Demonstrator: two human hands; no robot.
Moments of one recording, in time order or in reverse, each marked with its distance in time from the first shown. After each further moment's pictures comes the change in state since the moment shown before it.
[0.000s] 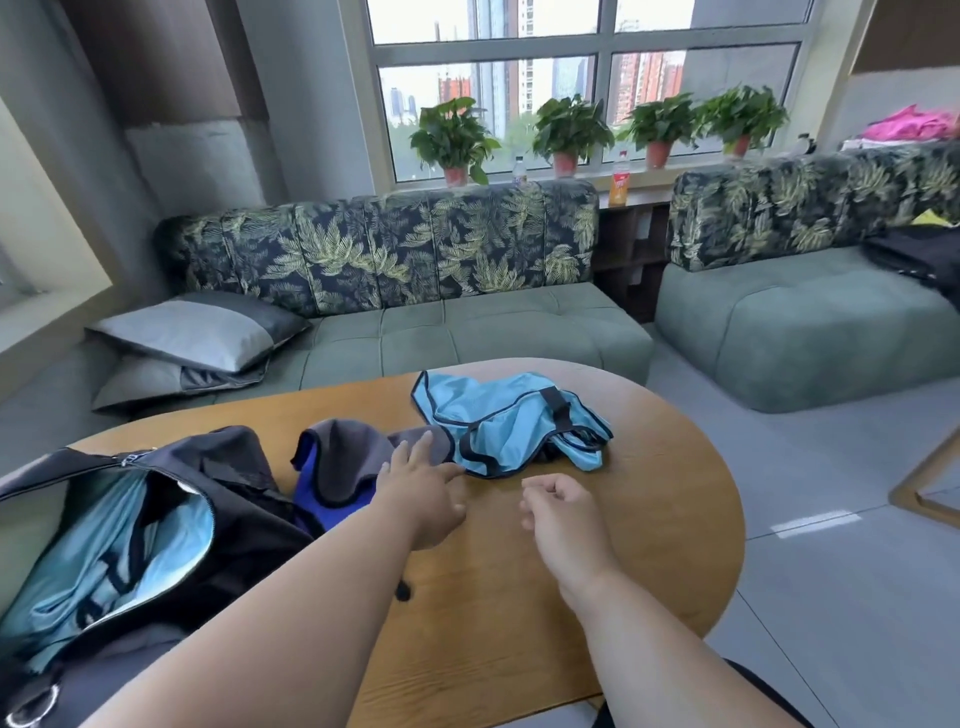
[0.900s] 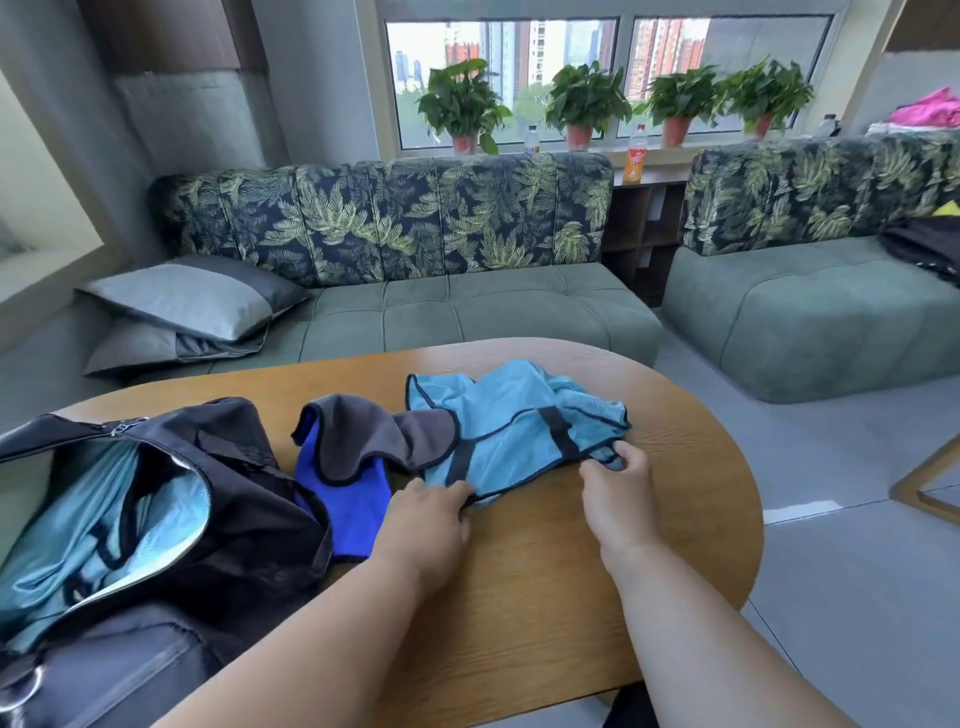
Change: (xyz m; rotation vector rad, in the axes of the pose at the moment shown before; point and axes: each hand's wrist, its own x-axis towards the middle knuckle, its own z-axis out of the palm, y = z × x) left_hand -0.024 -0.004 0.055 -0.172 0.236 0.067; right_hand 0.043 0.011 -0.015 0.067 0.262 0.044
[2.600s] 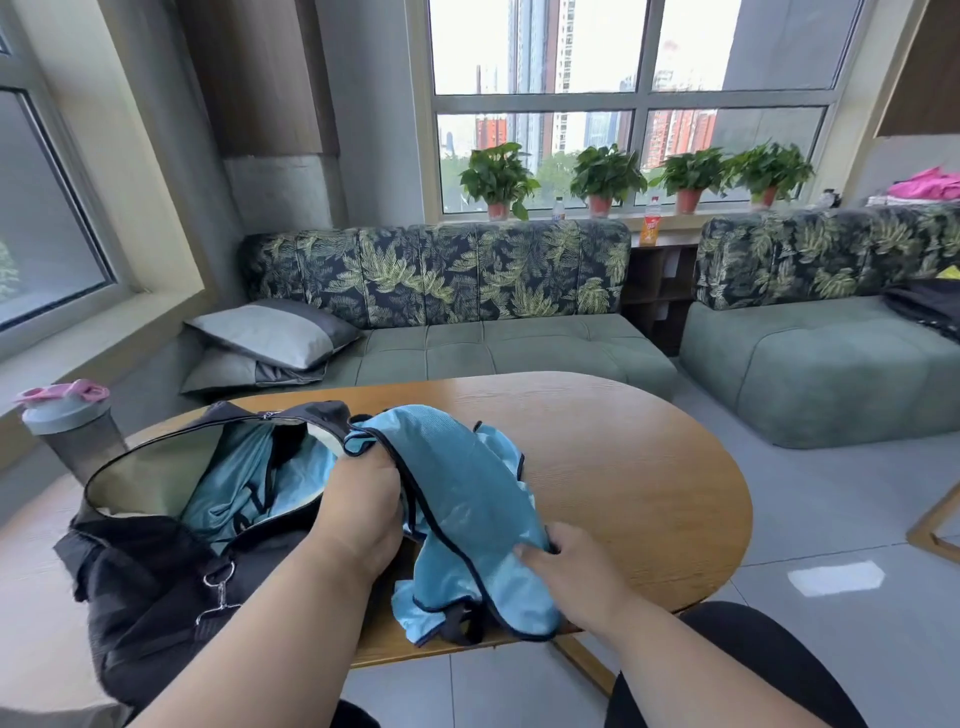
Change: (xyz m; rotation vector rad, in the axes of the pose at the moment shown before) left_hand -0.154 -0.009 -0.161 -1.562 0.331 -0.233; right_hand -0.141 0.028 -0.002 -0.256 -0.588 -0.216
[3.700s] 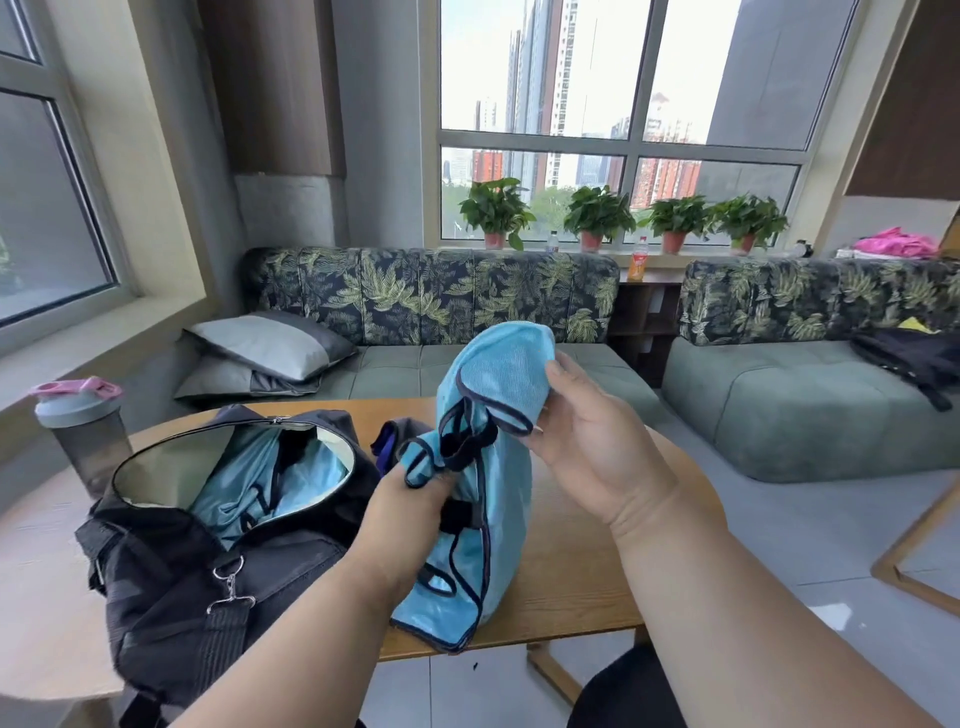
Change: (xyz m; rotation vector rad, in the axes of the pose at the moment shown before) left_hand -0.033 -0.012 0.005 0.073 -0.113 -0.017; right_hand -0.037 -0.174 -0.031 0.819 -0.224 -0.320
